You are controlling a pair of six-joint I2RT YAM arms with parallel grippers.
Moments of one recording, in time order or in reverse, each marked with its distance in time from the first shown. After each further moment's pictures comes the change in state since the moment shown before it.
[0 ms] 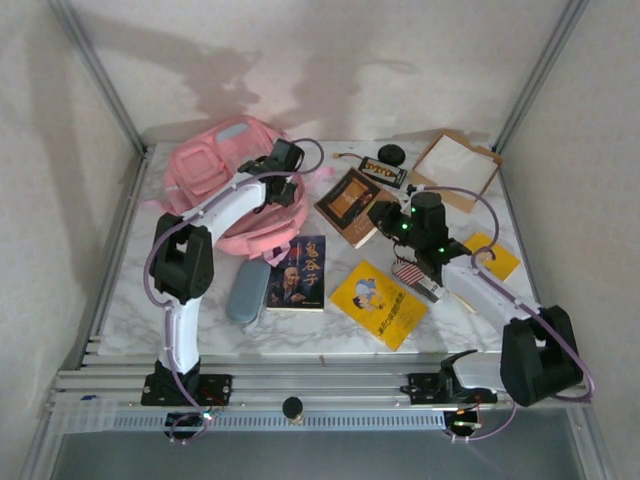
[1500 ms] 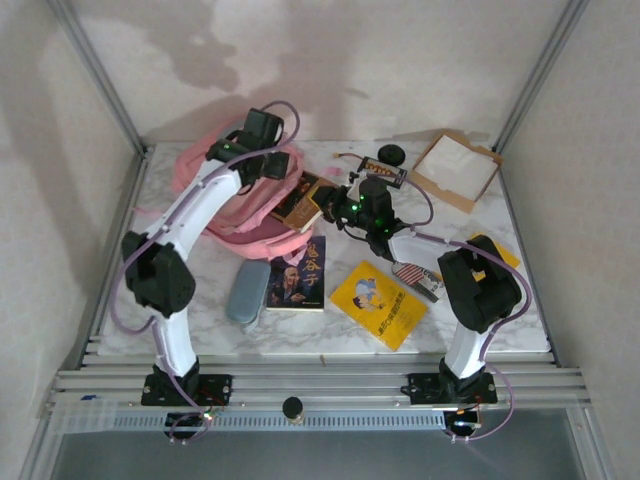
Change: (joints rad) left arm 0.032 -0.190 0.094 -0.100 0.103 -0.150; right arm 0.170 0.471 0.247 0.443 -0.186 0.351
